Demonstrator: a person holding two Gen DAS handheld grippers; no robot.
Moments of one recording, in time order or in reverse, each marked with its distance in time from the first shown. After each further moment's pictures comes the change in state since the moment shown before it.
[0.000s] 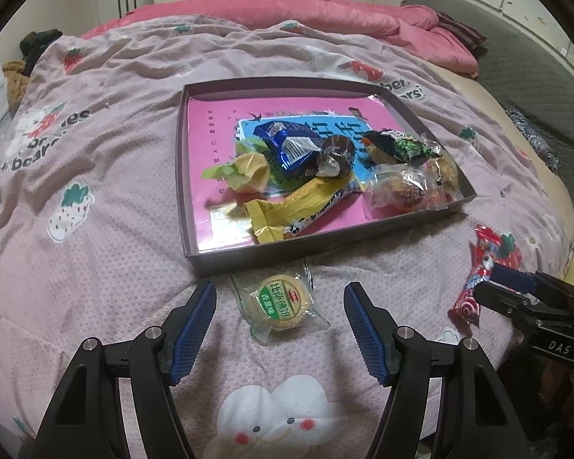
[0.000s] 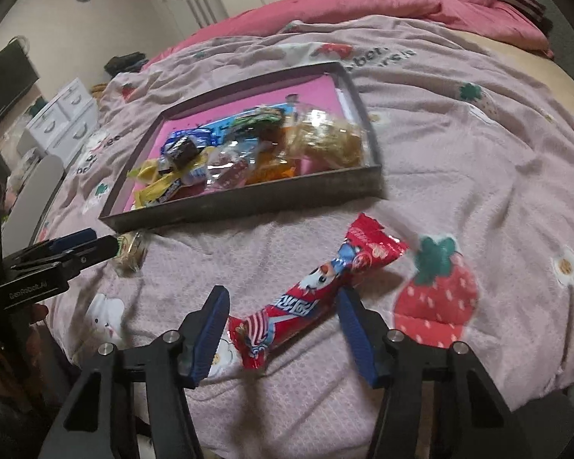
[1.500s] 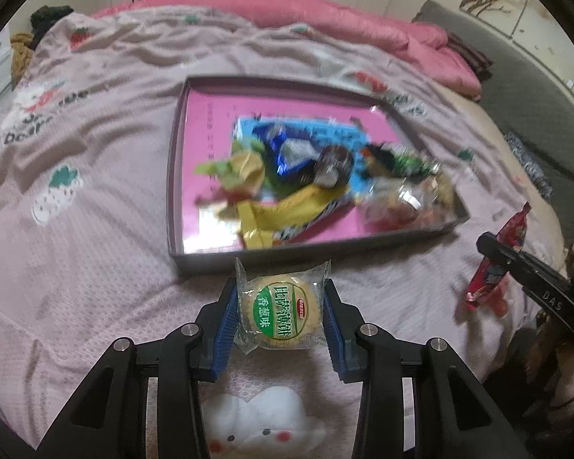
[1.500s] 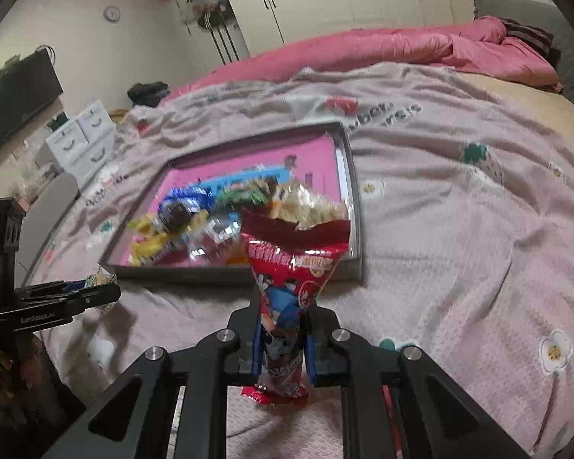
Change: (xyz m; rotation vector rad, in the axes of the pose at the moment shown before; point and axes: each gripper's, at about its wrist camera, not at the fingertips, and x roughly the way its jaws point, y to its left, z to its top) left arm 0.002 0.003 0.005 -0.094 -0.035 -0.064; right arm -0.018 -0.031 0.036 -0.034 -0.197 0.054
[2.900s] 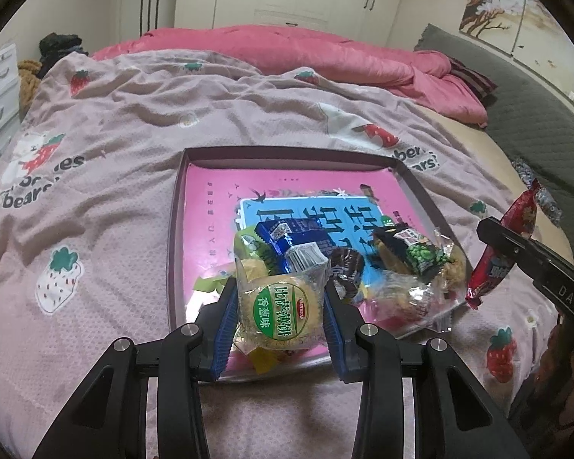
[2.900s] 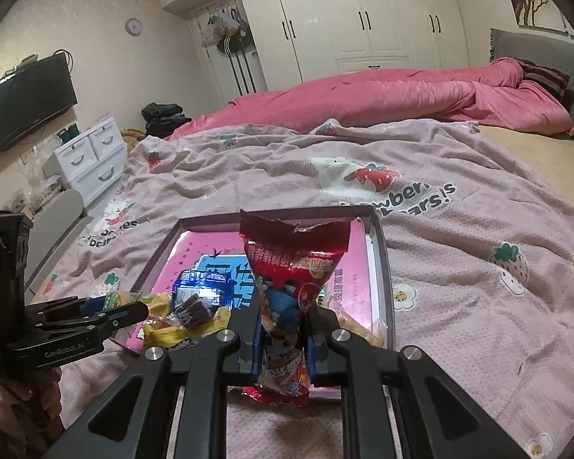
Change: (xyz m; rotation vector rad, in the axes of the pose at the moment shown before) left arm 0.013 -0.003 0.054 0.014 -0.120 0.048; right arm 0.028 0.029 0.070 -0.075 -0.098 -0.006
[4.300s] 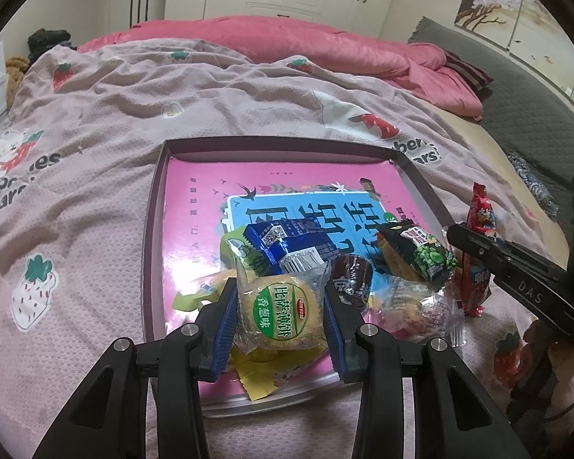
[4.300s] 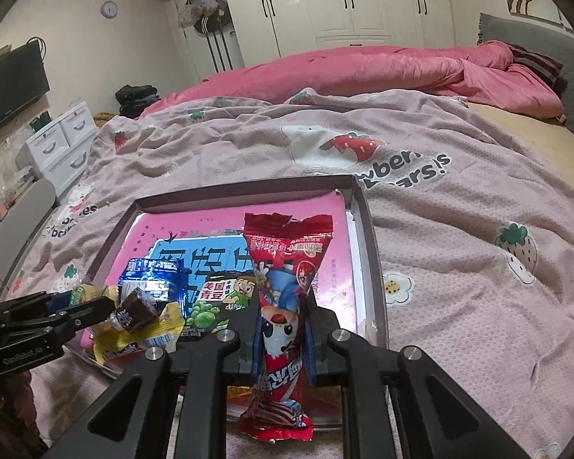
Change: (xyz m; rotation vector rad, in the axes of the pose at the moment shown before) left arm 0.029 0.000 0.006 0.010 0.026 -0.030; right arm 0.047 -0.018 -0.006 0.020 0.075 -0.094
